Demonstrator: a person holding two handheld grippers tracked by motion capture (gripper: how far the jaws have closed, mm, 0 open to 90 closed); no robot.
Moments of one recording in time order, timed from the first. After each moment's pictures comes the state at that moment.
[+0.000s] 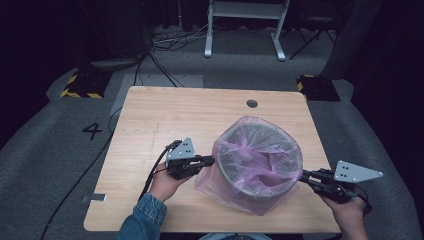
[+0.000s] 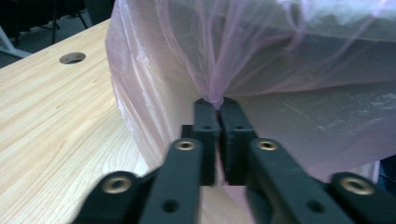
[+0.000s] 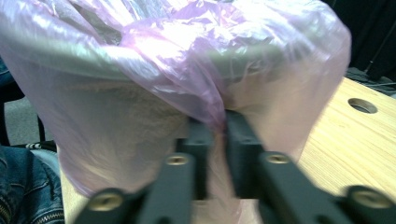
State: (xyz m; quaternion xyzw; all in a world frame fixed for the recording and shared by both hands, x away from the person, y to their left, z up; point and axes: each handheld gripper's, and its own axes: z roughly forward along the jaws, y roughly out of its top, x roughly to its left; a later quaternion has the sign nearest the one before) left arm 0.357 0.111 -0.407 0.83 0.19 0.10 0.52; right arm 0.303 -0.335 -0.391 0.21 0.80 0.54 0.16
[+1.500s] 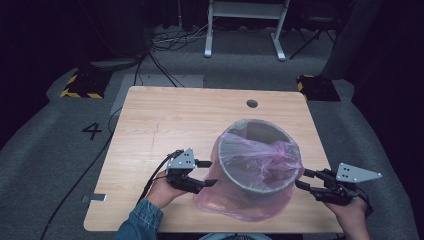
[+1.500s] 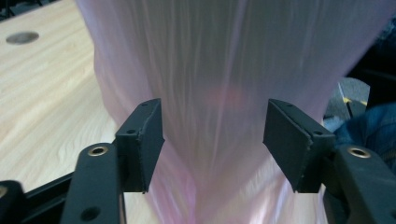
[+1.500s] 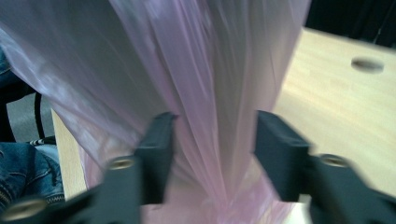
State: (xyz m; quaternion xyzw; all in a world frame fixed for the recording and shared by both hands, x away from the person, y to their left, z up) left arm 0.349 0.106 -0.426 0.84 0.14 0.04 0.53; right arm 0.309 -0.354 -0.417 0.24 0.80 0.54 0.13
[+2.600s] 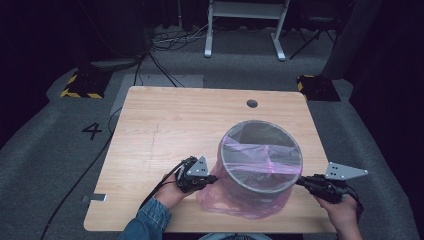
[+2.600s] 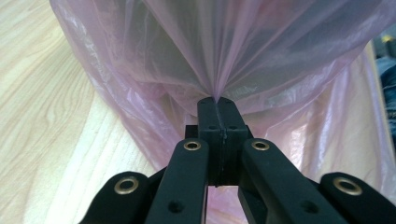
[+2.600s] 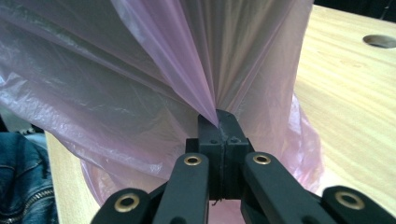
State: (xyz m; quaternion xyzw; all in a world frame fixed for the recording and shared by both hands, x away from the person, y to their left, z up) left arm 0.349 0.088 -0.455 0.89 0.14 0.07 0.42; right arm 0.317 -0.343 -0.434 0.27 0.81 0.51 0.11
